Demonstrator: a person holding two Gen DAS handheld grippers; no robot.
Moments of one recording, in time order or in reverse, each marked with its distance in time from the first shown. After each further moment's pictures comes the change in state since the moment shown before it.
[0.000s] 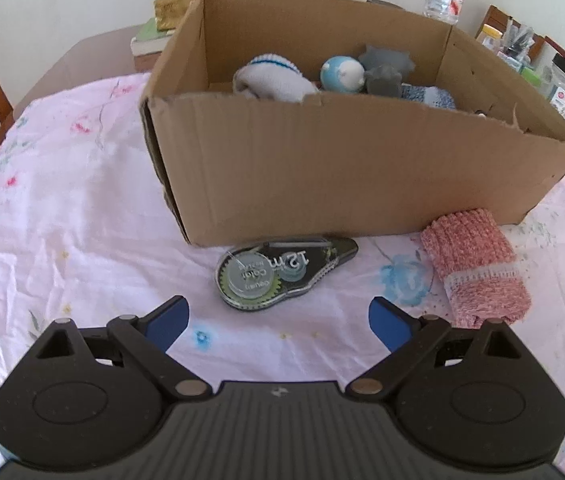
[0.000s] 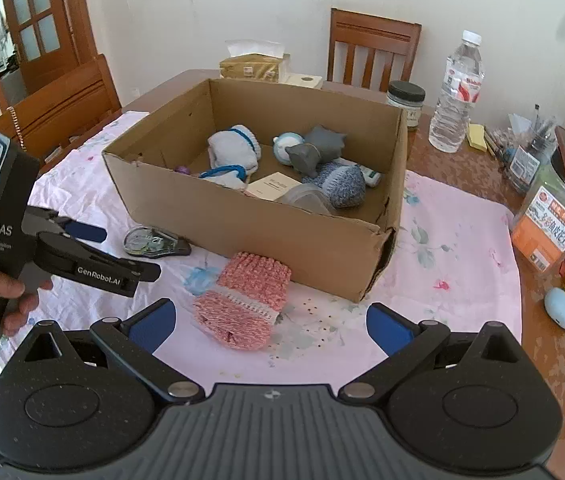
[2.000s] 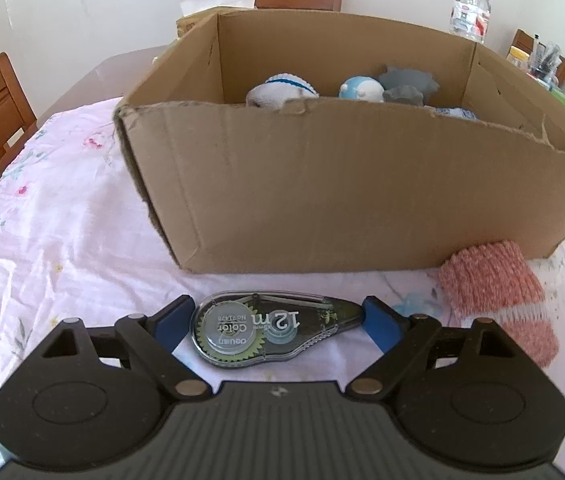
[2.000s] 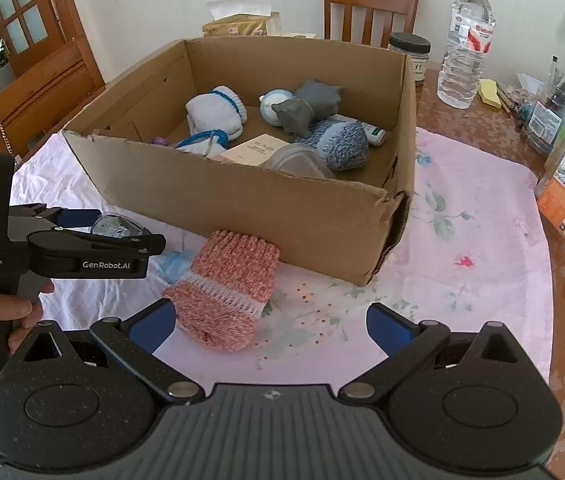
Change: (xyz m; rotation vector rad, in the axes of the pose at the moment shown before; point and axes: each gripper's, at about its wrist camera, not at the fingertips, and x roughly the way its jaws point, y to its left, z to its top) left arm 0.016 -0.013 0.000 -0.034 -0.098 0.099; right arm 0.052 -0.019 0.003 0.047 0.100 0.033
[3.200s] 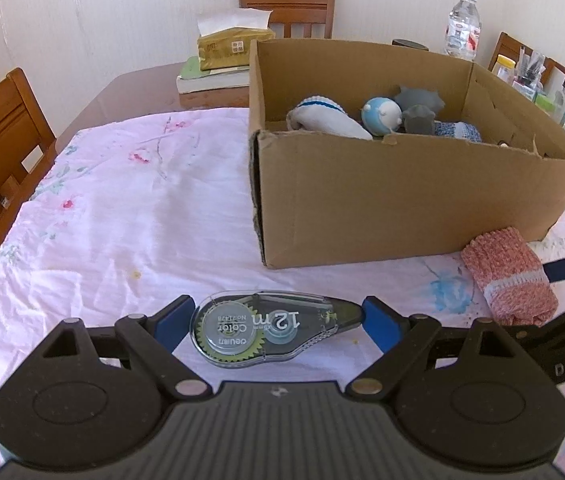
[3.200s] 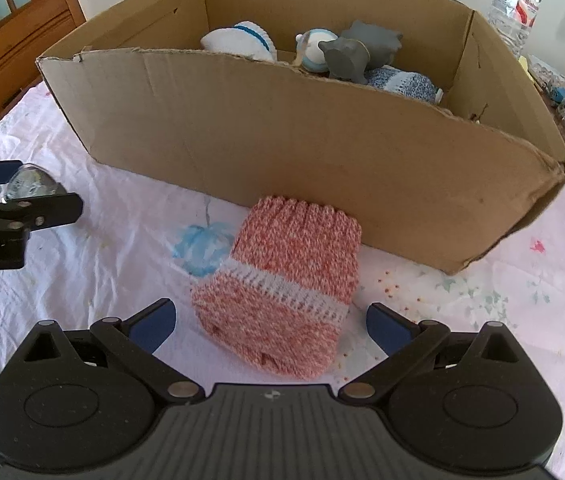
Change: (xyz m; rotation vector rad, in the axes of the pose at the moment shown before) left arm -0.036 0.050 -0.005 0.051 -0.040 -0.028; right arm 0.071 0.051 0.000 -0.013 0.104 -0.067
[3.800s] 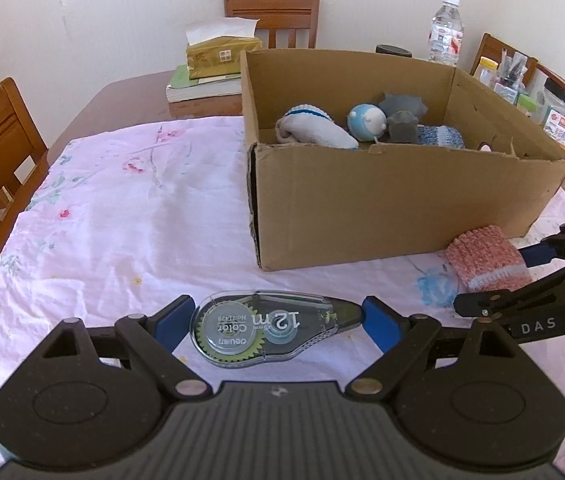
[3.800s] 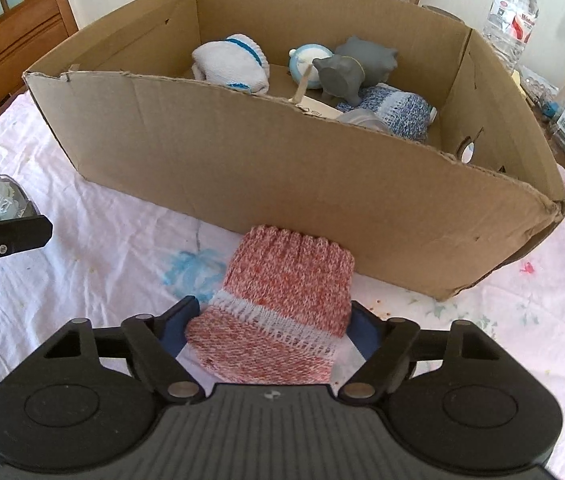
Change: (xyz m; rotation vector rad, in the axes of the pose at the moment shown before) left arm -0.013 0.004 0.000 0.024 -0.014 -0.047; right arm -0.001 0.004 0.010 -0.009 -0.022 -0.046
